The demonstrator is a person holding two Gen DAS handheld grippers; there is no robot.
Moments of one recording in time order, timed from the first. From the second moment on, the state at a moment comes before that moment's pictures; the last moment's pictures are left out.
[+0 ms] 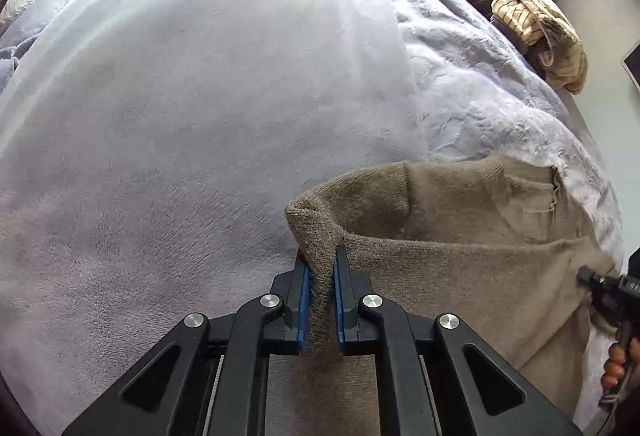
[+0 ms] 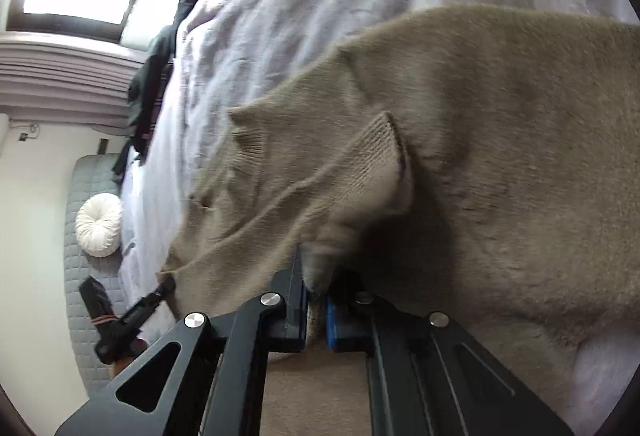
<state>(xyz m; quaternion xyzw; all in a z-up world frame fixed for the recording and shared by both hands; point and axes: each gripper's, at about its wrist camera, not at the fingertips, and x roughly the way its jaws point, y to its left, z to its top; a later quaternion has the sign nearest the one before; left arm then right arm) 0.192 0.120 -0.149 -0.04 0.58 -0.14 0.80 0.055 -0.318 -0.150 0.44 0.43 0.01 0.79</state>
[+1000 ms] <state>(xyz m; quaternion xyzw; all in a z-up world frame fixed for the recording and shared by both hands) 0.109 0.090 -0.144 0.05 0.60 -0.09 0.79 0.010 -0.321 -0.142 0.34 0.50 -0.12 0.79</state>
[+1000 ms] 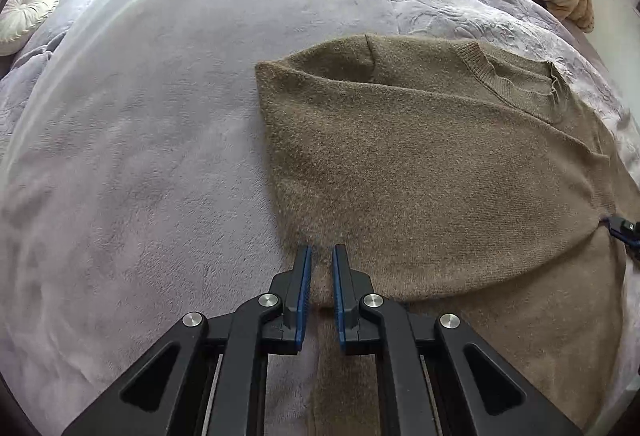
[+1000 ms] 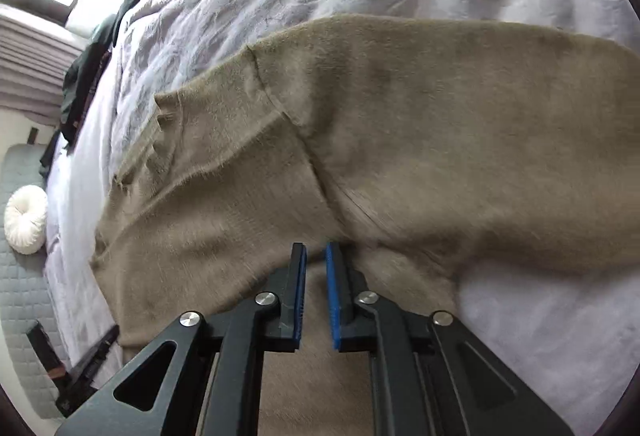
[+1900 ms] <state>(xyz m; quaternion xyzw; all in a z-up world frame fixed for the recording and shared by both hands) 0.012 0.032 -0.088 0.07 0.63 -0.11 0.77 -0.110 -0.275 -0.109 0.36 0.54 -0.07 0.76</state>
